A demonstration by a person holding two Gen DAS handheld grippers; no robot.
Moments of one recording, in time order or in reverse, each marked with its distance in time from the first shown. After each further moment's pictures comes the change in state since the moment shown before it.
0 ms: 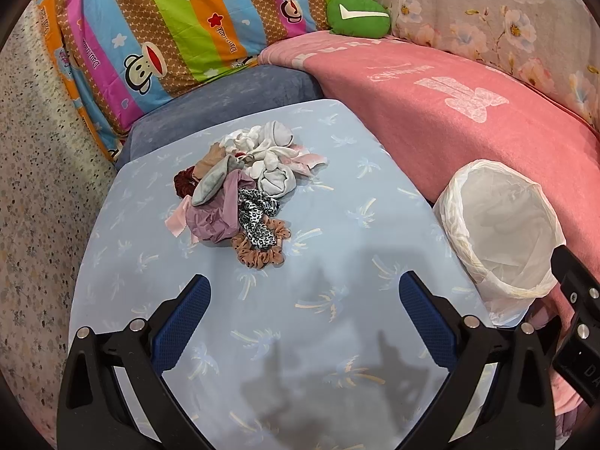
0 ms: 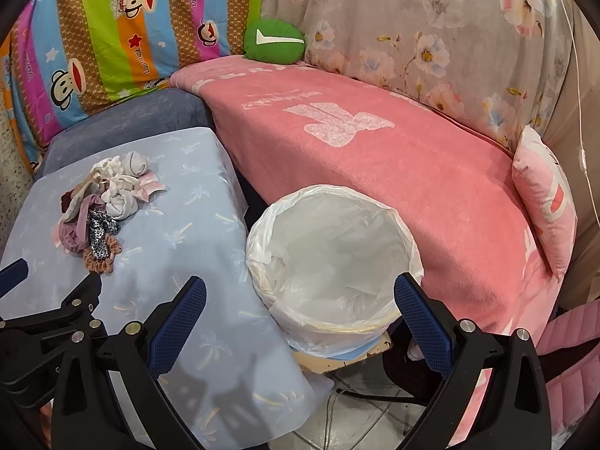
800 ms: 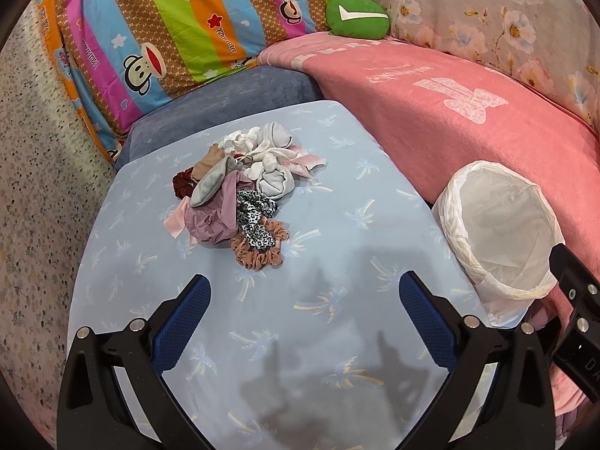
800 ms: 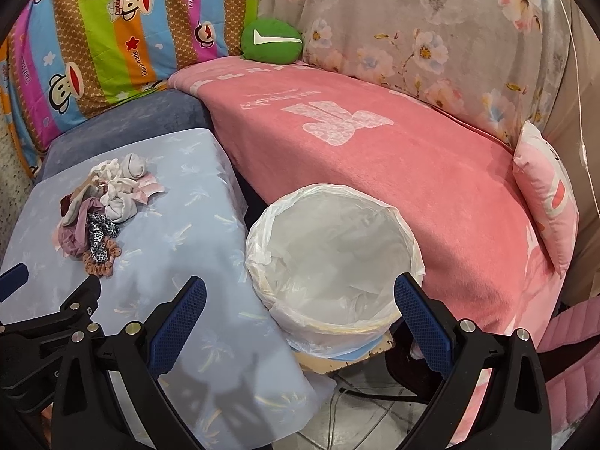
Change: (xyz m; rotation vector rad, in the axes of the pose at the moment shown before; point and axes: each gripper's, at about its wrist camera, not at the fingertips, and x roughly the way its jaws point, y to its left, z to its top) left arm 0.002 -0.001 0.000 0.000 -0.007 -0.003; right arm 0.005 -0.005 0.000 0.021 0.004 0.005
